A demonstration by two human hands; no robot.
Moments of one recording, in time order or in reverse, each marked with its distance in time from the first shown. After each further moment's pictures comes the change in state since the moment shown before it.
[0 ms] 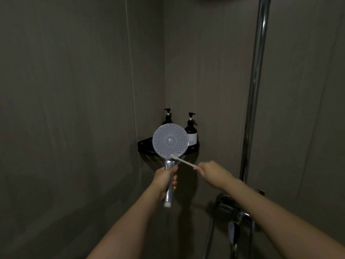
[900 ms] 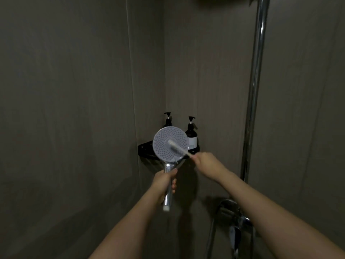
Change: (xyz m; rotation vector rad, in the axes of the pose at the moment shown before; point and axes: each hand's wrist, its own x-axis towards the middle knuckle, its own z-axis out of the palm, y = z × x) left_hand -0.003 0.006 0.002 0.019 0.015 0.018; right_hand 0.013 -0.029 -0.023 0.111 -0.022 -0.034
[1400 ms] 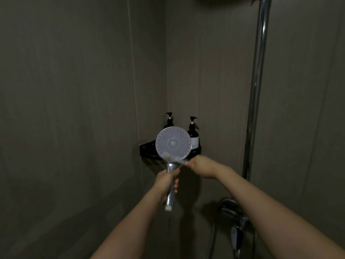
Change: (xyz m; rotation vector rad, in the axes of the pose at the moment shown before) left_hand -0.003 0.003 0.001 0.017 -0.006 0.005; right_hand 0.009 -0.014 0.004 -0.164 -0.135 0.019
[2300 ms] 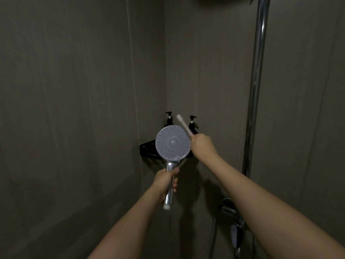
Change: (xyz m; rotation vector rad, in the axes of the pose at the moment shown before) left_hand 0.000 0.002 -0.002 0.019 -0.007 -0.005; right_hand 0.015 -0.019 -0.023 0.227 0.275 0.075
